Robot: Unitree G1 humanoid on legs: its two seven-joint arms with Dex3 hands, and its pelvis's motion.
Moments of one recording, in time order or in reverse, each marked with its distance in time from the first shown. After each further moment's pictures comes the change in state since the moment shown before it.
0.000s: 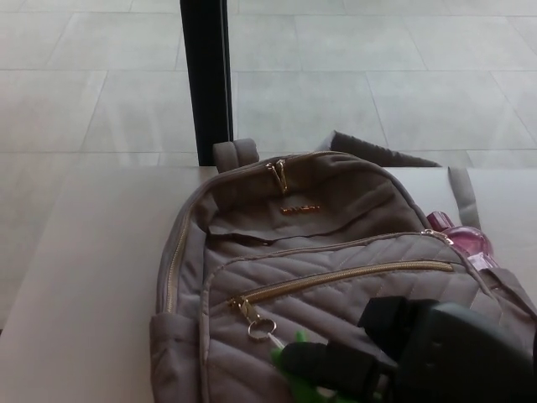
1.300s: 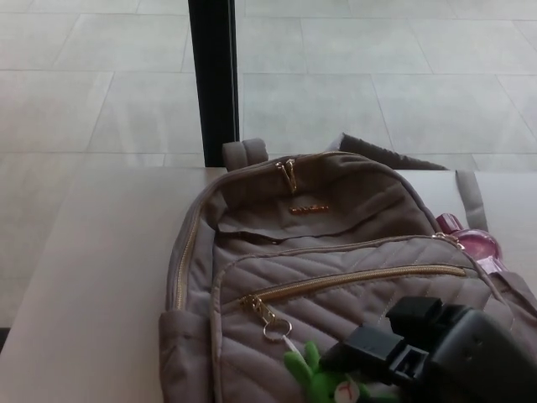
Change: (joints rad) left_arm 0.011 0.010 -0.005 0.006 -0.001 0.000 -0.029; right_arm 0.195 0.186 -0.075 0.110 0.016 0.028 -0.288
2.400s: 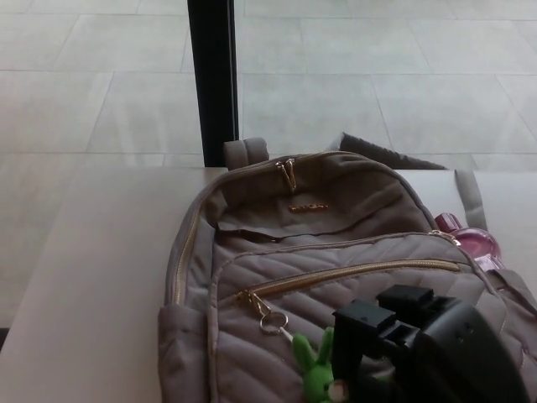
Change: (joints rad) left_arm 0.001 -0.004 0.026 -0.009 -0.026 0.016 -0.018; right_arm 0.026 0.239 -0.005 0.013 0.014 0.075 -0.013
